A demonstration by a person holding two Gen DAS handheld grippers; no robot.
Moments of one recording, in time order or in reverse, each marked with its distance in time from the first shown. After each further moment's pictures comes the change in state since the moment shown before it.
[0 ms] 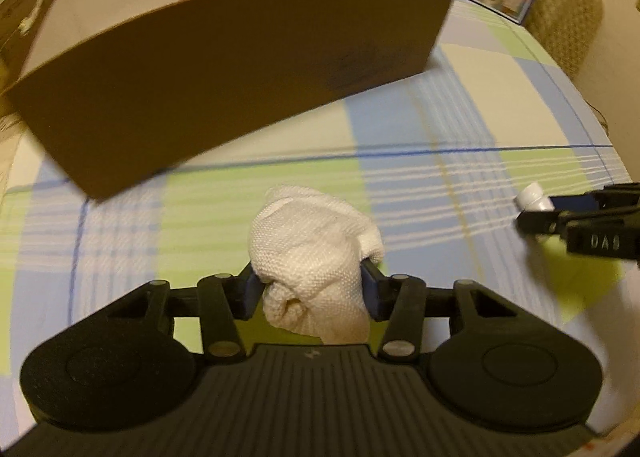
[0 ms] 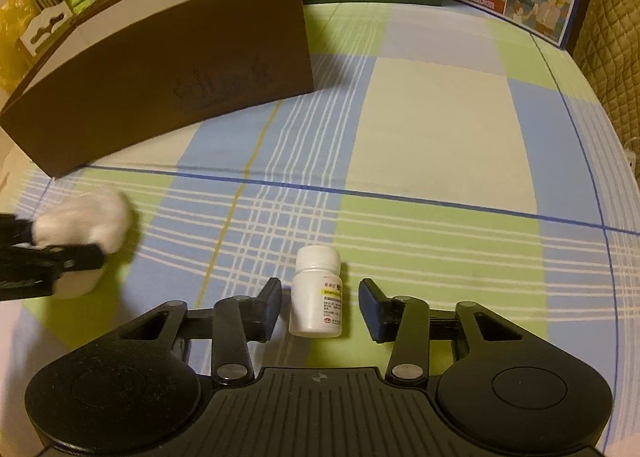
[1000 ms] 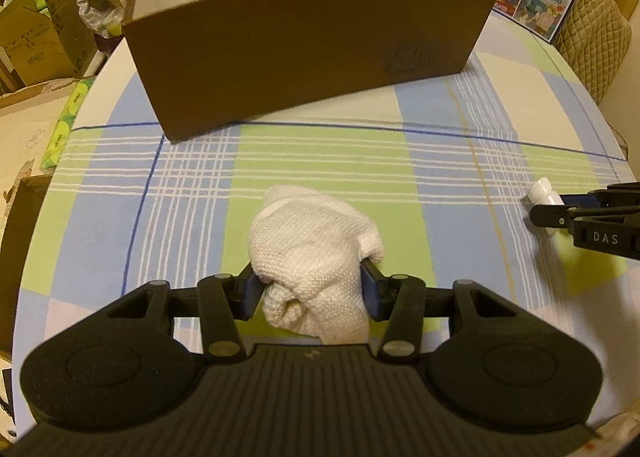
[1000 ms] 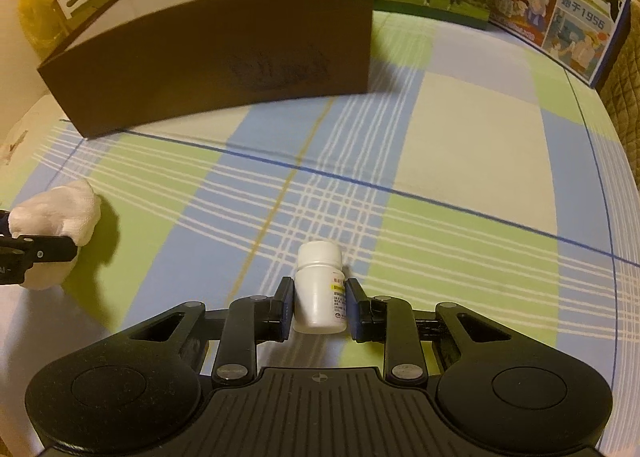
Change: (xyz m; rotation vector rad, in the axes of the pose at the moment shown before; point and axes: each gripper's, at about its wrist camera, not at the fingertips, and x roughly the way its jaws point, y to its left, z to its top) left arm -0.042 0.023 -0.033 -0.100 -0.012 0.067; right arm -0.009 0.032 -0.008 -0.129 -0.015 0.036
